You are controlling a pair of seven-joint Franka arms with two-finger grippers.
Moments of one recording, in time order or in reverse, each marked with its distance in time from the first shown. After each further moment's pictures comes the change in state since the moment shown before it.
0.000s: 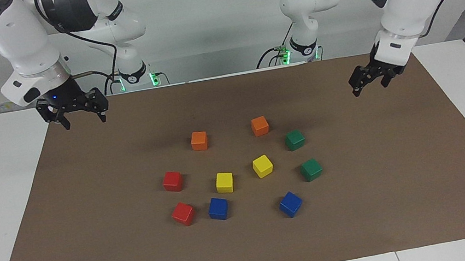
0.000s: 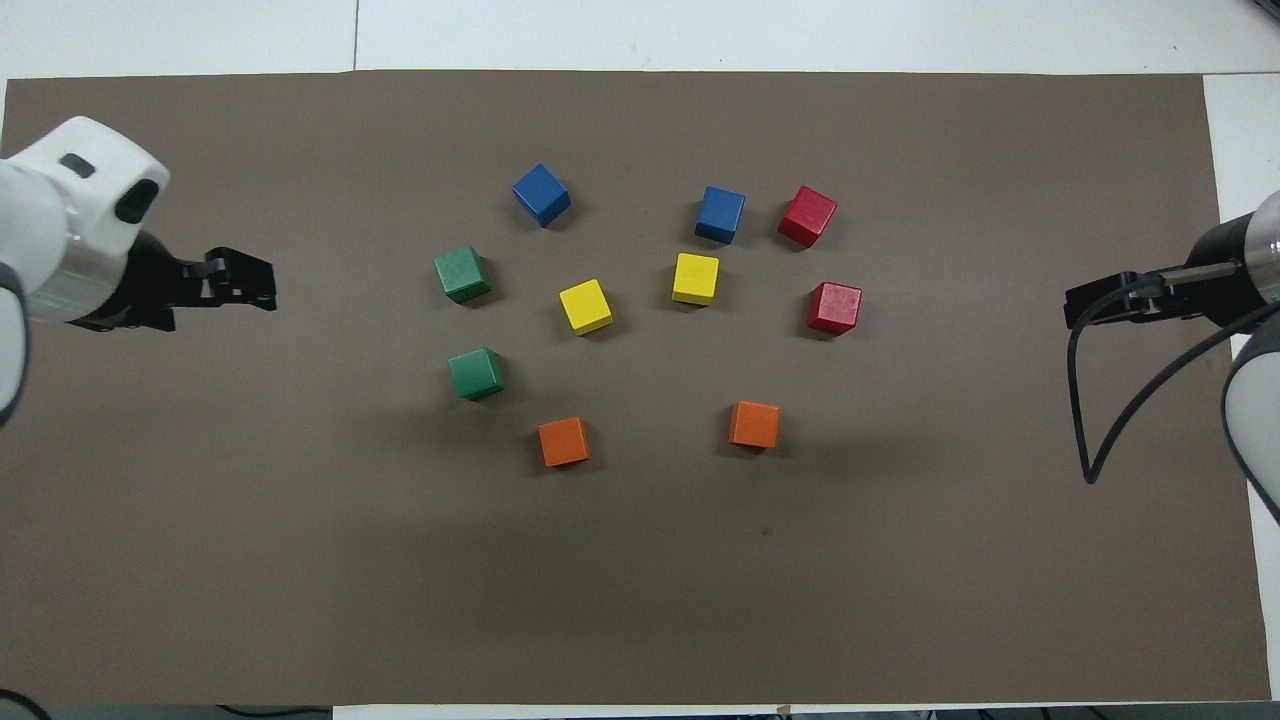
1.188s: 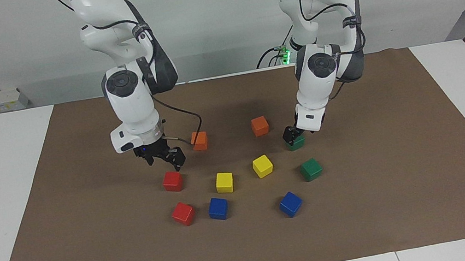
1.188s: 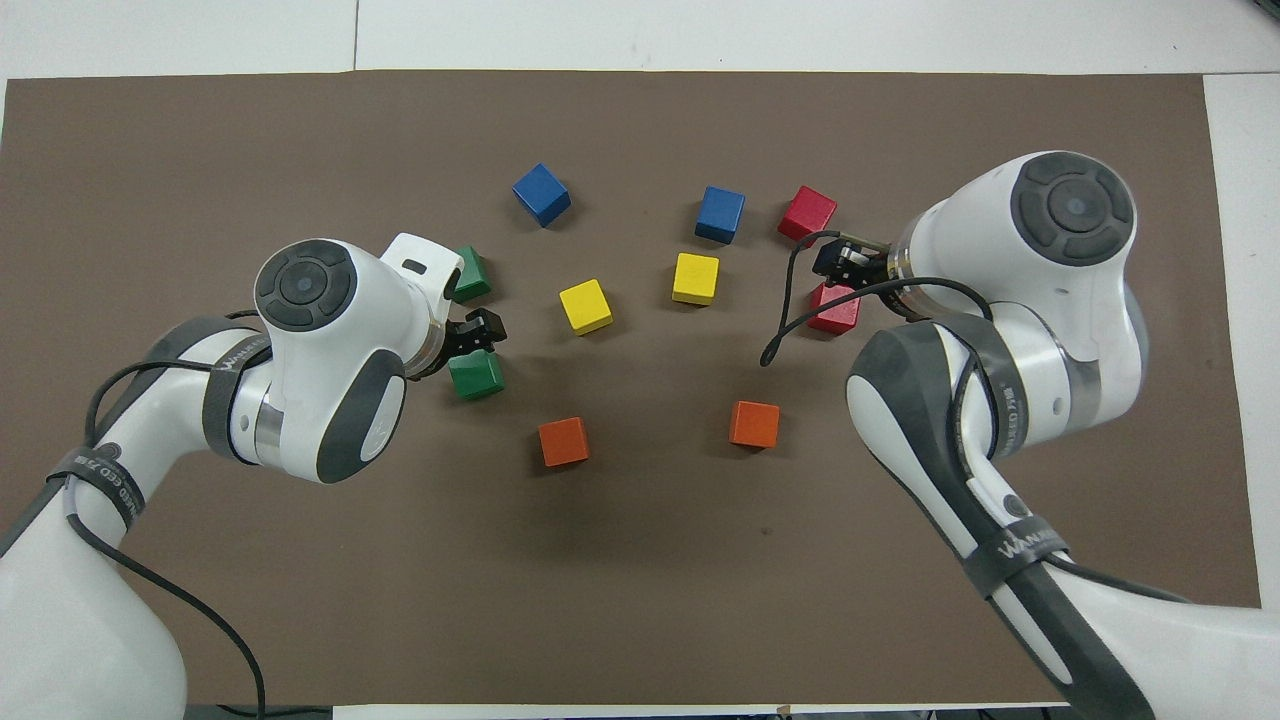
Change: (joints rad) left arm -0.243 0.159 -0.004 -0.295 0.000 0.457 -0.420; right arm 0.214 0.291 0.017 -0.165 0.027 0.532 0.748
